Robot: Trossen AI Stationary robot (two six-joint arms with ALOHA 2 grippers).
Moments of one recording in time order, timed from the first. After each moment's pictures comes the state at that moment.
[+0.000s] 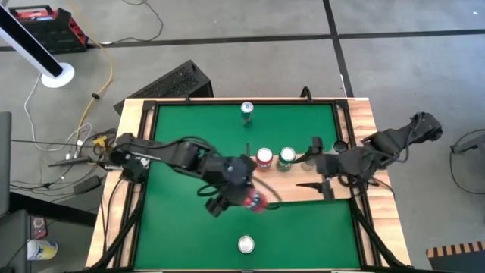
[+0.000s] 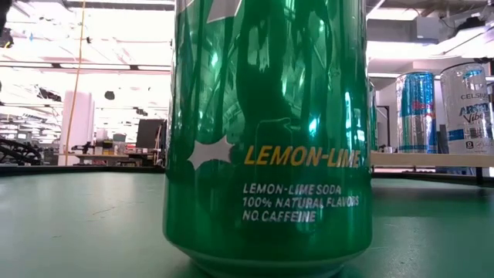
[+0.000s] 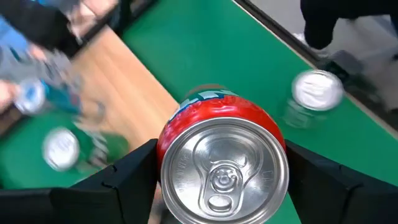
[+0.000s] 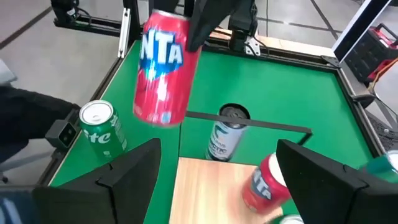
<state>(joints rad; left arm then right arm) -0.27 1.87 2.15 -1.07 0.01 0.46 0.48 1.03 1.22 -0.70 0.37 0.10</state>
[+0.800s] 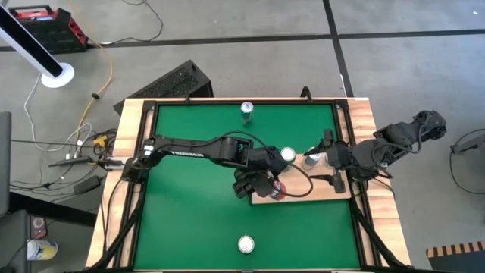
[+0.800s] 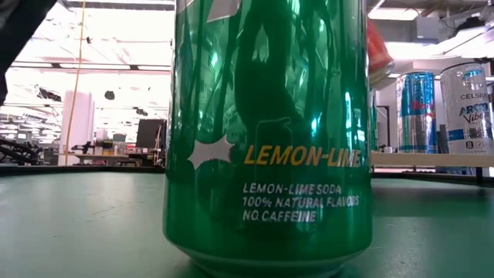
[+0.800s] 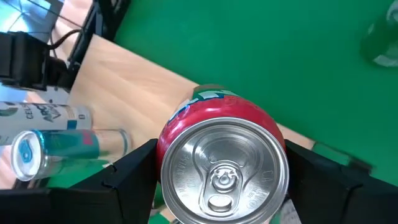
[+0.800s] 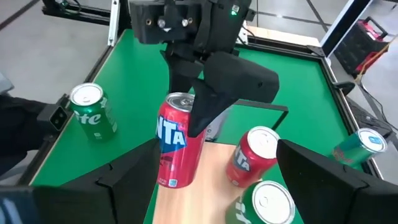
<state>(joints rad) -0.11 2.15 2.27 -0.99 0.10 0.94 0.48 0.93 1.22 -0.84 0.40 0.11</state>
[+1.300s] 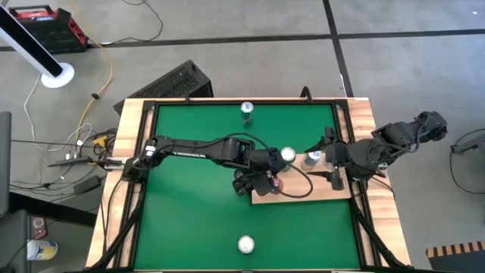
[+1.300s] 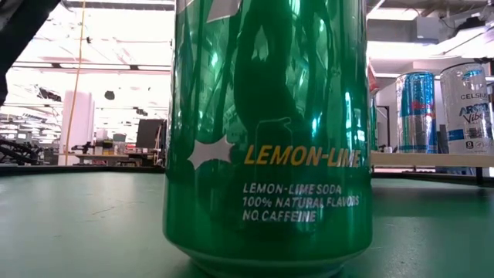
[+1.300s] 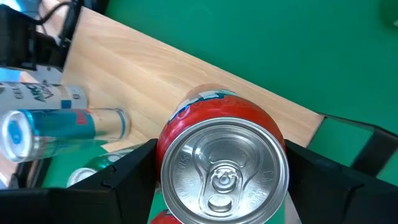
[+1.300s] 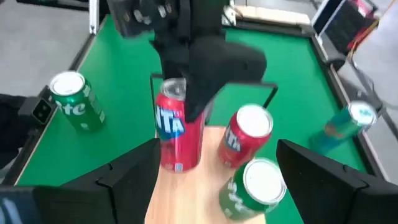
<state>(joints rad) -0.11 2.16 2.27 -1.03 0.02 0.98 0.44 0.92 1.20 -0.89 0.40 0.15</state>
